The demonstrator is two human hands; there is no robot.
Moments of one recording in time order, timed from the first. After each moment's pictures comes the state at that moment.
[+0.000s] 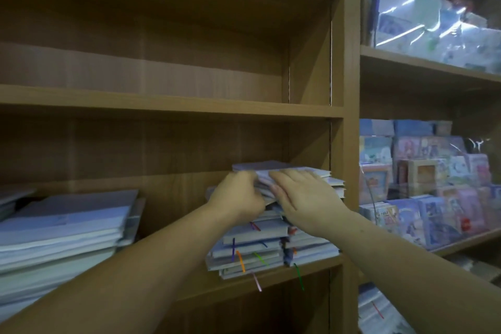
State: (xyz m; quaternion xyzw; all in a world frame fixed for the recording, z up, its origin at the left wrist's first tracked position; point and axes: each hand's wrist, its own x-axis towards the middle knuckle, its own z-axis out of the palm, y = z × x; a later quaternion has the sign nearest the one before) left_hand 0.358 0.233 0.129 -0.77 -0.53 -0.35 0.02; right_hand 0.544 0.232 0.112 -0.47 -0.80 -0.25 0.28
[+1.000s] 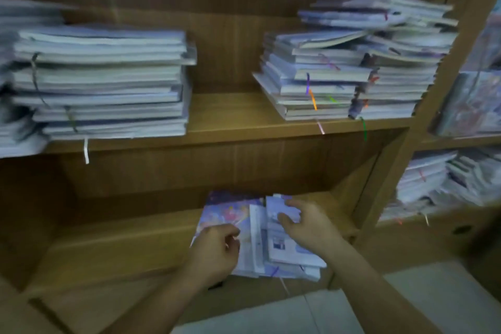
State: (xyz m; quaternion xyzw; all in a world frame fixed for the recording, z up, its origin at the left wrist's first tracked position) left_hand 0.231 0.106 -0.239 -0.65 -0.67 -0.30 -0.21; right_hand 0.460 0.178 -0.203 -0.59 -0.73 0.27 0.21
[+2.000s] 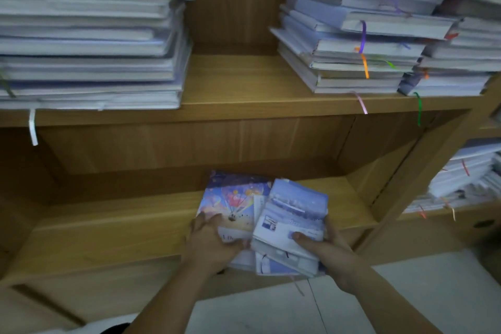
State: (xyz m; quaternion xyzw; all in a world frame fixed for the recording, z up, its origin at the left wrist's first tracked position) left_hand 0.210 0.149 -0.315 -0.54 -0.79 -0.17 -0.24; right_hand 0.484 0.194 -0.314 -0.55 -0.44 0.61 0.35
